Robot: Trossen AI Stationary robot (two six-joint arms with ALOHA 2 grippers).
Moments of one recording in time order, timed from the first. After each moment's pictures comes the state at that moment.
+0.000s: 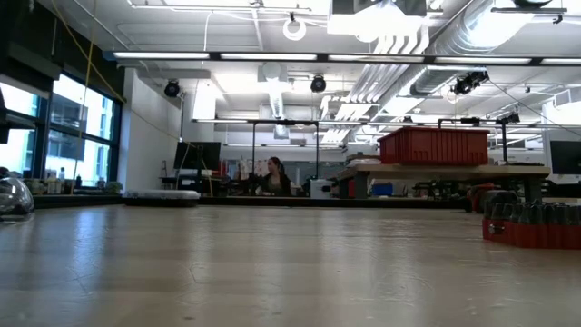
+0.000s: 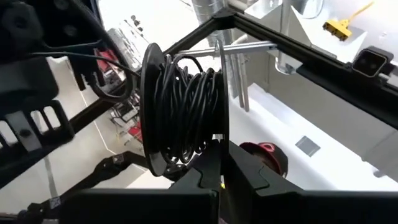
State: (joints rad) left arm 0.20 1.75 2.36 -0.01 0.81 -1.39; right arm 0.03 1.61 2.19 -0.34 0.21 -0.50
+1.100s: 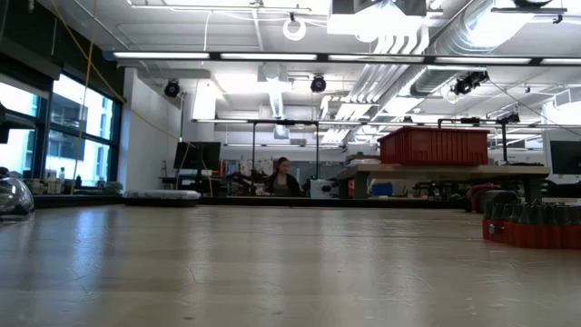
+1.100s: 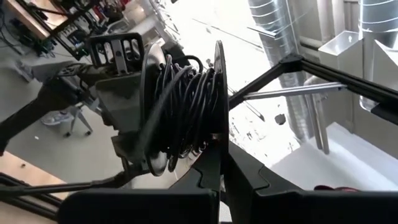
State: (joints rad) left arm 0.37 1.61 2.36 -0.45 0.70 -1.15; right arm 0.07 1.60 2.19 -0.51 0.20 -0.49
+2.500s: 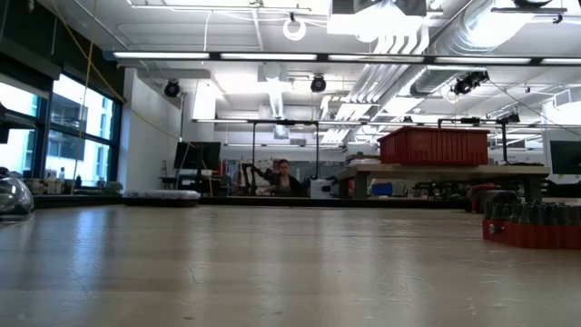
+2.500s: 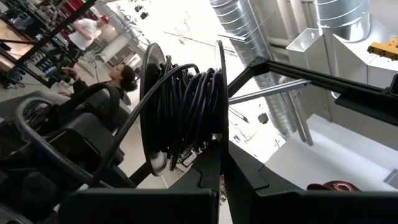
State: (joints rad) left arm 0.37 1.62 2.36 -0.28 0.70 -1.15; right arm -0.02 1.80 2.19 -0.30 0.24 -0.14
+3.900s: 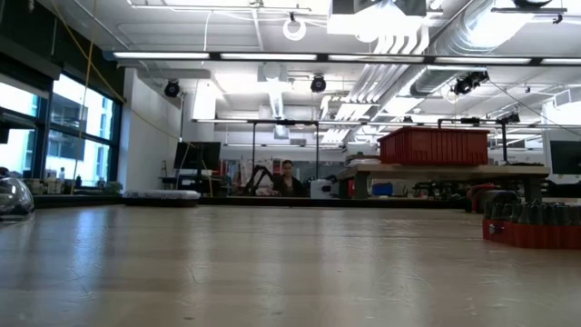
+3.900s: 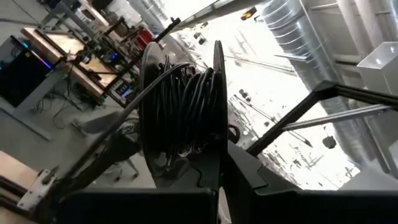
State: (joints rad) left arm 0.55 1.59 2.36 -0.50 0.67 -0.99; right arm 0.17 1.63 2.19 -0.62 0.44 -0.24
